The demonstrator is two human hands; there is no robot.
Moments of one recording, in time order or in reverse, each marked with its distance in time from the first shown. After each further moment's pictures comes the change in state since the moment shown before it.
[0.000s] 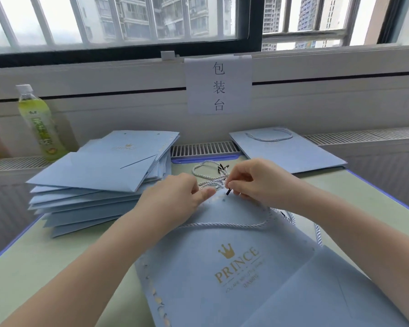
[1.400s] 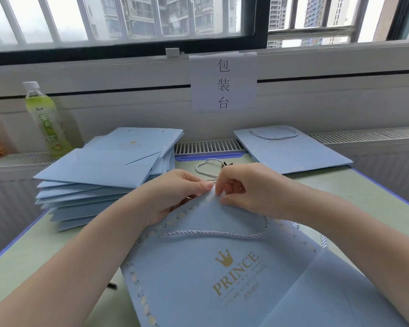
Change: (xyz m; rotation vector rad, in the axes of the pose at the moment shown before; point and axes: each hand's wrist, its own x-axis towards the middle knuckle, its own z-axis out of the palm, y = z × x) left_hand -0.001 -0.007 -0.016 -1.002 -0.447 -0.185; right_hand -0.008 -0.015 0.008 -0.150 -0.077 -0.243
